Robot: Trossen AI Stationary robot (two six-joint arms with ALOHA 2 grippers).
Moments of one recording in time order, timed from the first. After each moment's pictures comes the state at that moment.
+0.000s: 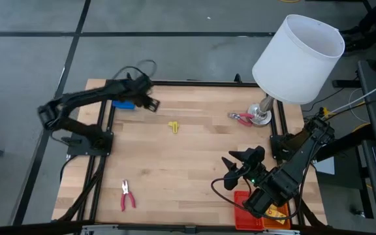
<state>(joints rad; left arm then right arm) 0.63 1.32 0.93 -0.76 -0.10 -0.54 0.82 1.73 1.74 -1.50 1.08 1.80</state>
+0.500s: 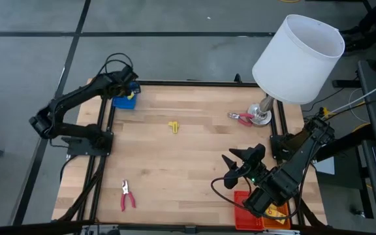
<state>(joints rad) 0.86 1.21 0.93 -0.96 -0.42 -0.94 0.82 1.73 1.74 -1.53 1.13 1.77</state>
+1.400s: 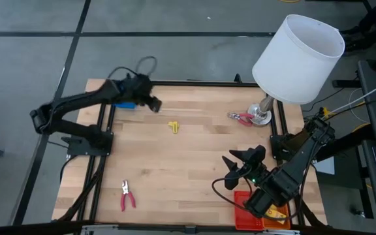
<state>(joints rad) 0.54 1.23 0.93 -0.61 -0.04 -0.47 0.83 1.73 1.74 -1.52 1.11 1.80</state>
